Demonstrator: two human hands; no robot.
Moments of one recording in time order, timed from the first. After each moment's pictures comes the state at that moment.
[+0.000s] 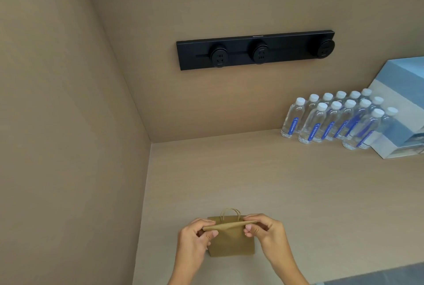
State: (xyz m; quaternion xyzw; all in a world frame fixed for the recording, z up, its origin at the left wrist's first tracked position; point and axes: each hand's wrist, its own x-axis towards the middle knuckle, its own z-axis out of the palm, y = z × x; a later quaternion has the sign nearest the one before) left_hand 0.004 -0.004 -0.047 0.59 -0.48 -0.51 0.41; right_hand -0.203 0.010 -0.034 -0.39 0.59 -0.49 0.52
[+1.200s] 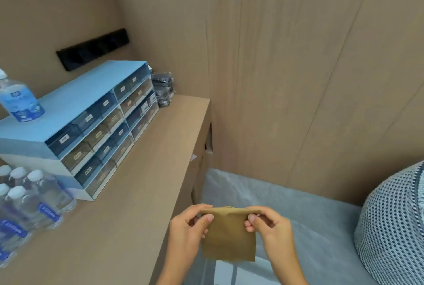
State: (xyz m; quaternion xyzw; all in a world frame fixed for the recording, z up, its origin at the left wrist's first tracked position) left_hand -0.633 0.151 0.037 0.11 -0.74 -0.65 0.11; right_hand -0.674 0.355 0.032 0.00 0.69 -0.73 0.04
